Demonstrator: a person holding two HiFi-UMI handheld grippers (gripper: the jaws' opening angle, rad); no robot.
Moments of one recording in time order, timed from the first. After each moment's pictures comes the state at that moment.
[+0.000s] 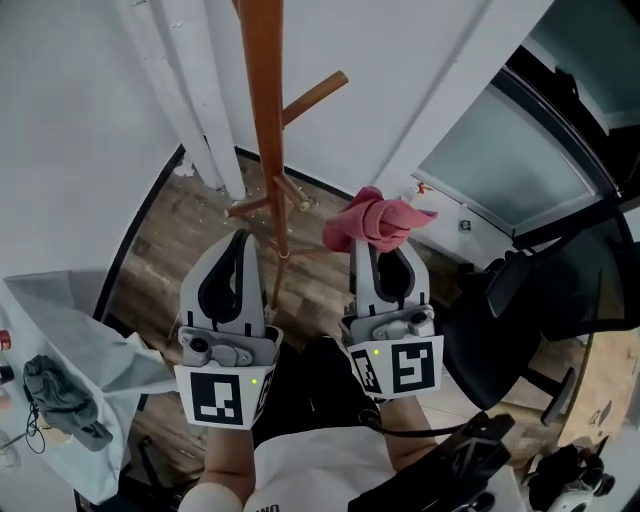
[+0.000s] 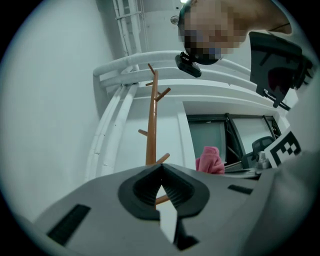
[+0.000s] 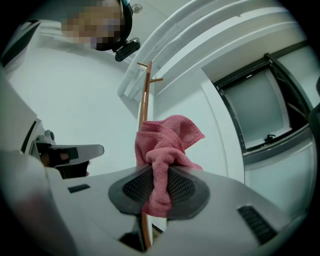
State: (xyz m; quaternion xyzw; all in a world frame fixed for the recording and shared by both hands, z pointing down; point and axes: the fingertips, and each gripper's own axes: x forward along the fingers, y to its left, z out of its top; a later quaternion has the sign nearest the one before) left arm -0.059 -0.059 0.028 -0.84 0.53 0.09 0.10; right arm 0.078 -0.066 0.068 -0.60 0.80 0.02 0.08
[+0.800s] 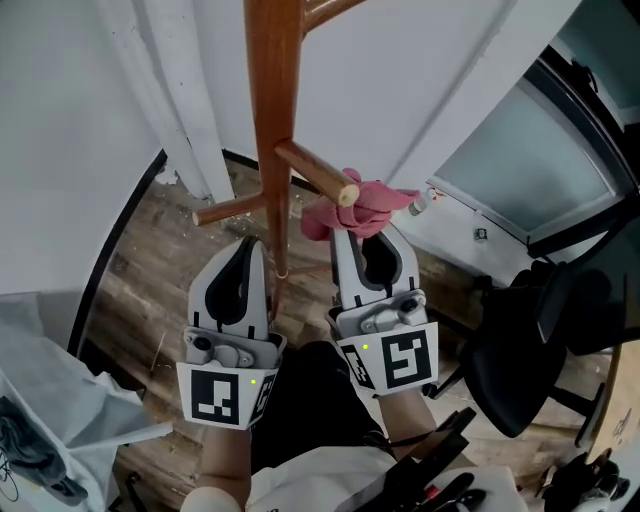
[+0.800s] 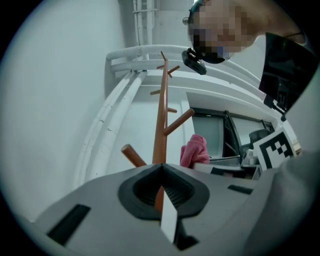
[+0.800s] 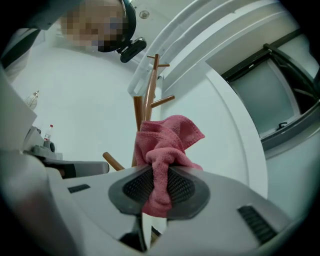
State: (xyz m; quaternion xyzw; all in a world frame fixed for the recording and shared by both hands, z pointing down) left arm -0.063 -0.119 0.189 -0.86 0.50 0.11 0.06; right arm 0.042 -0.137 0.187 -0.56 0.82 0.07 0.10
